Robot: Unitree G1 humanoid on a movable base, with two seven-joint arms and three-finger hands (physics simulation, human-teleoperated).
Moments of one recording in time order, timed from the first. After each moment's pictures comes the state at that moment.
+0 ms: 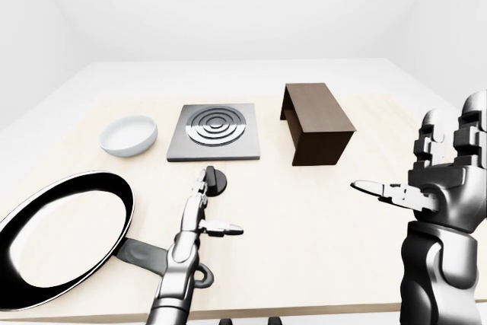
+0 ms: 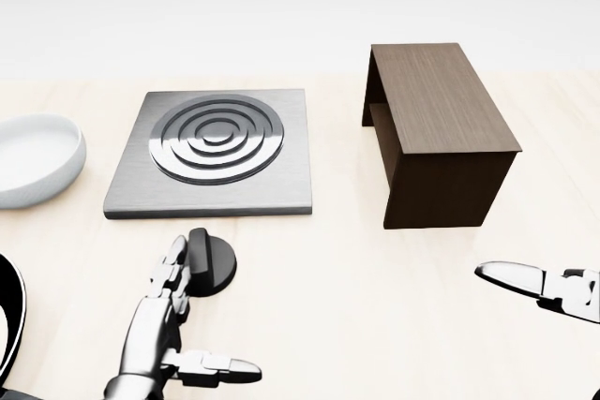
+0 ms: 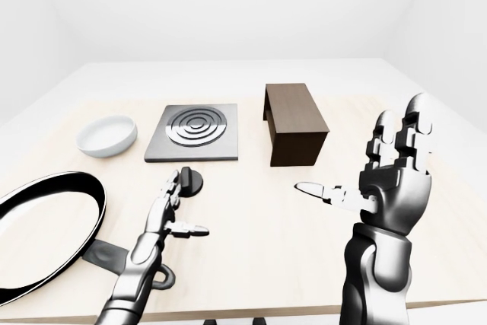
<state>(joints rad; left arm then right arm) -0.05 0.00 -0.01 0.32 0.03 -0.09 -0.07 0.07 -0.03 -0.32 -0.70 0.22 0.09 -0.07</state>
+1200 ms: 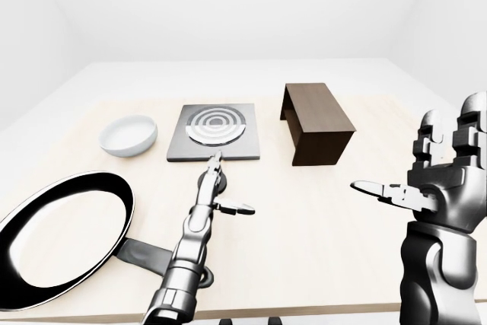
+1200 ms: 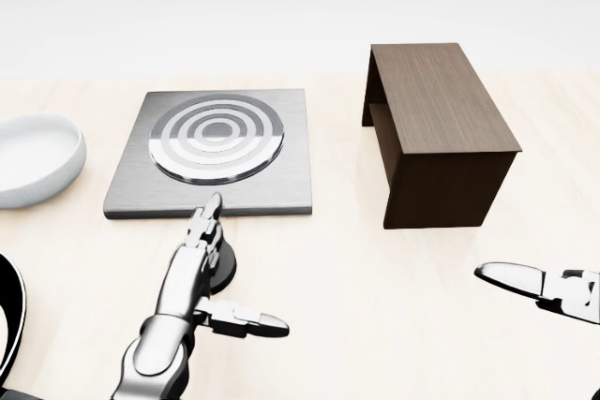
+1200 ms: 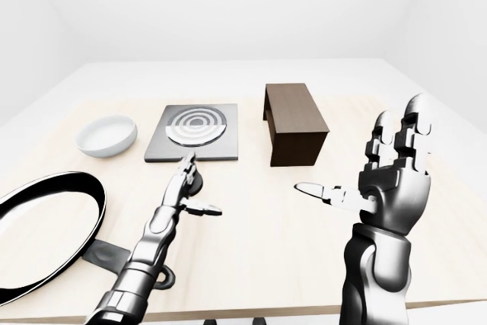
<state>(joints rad) -0.30 -0.02 -0.04 0.54 0.09 -0.09 -0.05 0.08 -0.03 -0.32 -0.70 0.22 0.09 -0.07</state>
